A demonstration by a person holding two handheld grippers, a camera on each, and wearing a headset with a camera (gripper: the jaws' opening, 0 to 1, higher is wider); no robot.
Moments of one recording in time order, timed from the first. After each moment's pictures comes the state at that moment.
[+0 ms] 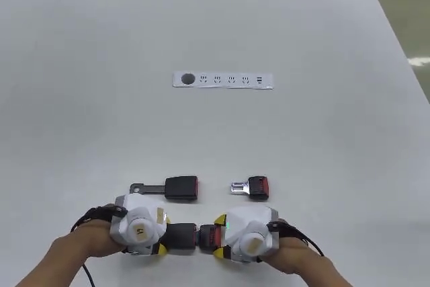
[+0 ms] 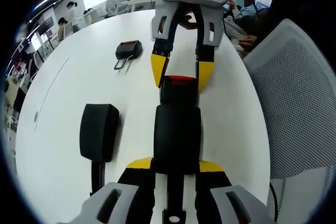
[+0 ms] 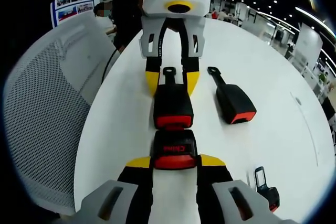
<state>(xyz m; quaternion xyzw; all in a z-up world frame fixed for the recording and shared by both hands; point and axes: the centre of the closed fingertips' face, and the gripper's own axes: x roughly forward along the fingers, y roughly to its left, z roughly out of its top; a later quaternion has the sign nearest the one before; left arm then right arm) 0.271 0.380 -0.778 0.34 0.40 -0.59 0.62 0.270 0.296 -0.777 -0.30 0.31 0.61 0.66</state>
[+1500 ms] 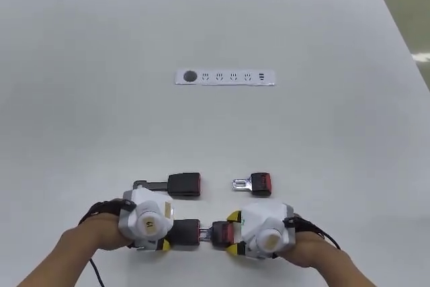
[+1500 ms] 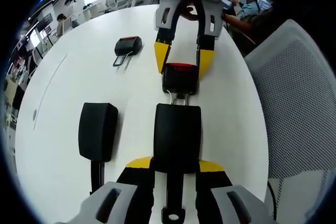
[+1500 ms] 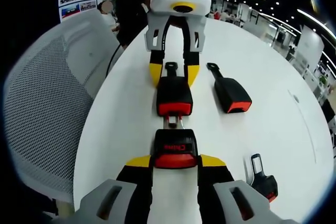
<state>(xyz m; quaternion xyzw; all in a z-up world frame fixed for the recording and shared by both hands) 0.269 0.381 -0.775 0.35 0.42 -0.58 0.61 0.270 0.274 -0.776 -0.31 0.30 0.62 0.66</state>
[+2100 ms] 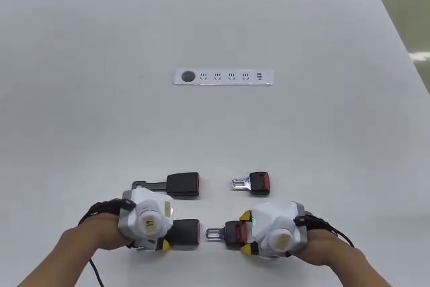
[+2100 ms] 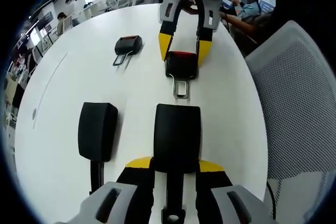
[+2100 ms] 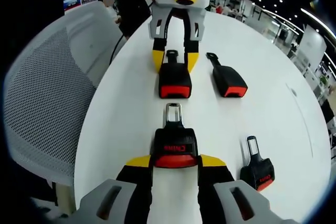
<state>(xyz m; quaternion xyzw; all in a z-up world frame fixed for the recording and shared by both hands) 0.269 0.379 -0.774 0.35 0.42 -0.58 0.61 0.271 0.244 -0.780 -0.34 0.32 0.61 0.65</state>
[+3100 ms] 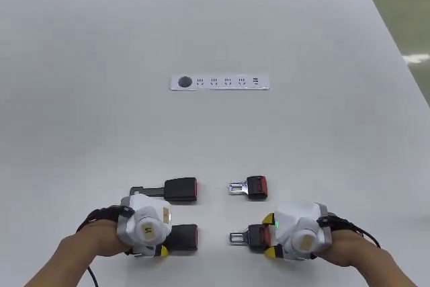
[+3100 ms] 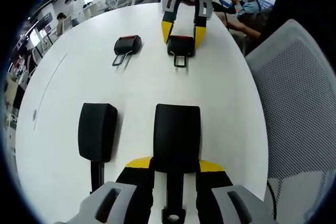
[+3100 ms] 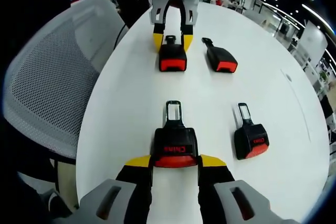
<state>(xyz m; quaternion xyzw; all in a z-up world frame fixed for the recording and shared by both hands) 0.270 0.380 -0.777 0.35 0.42 -0.57 0.61 0.272 0.187 -0.779 -0.36 0.34 0.59 0.63</state>
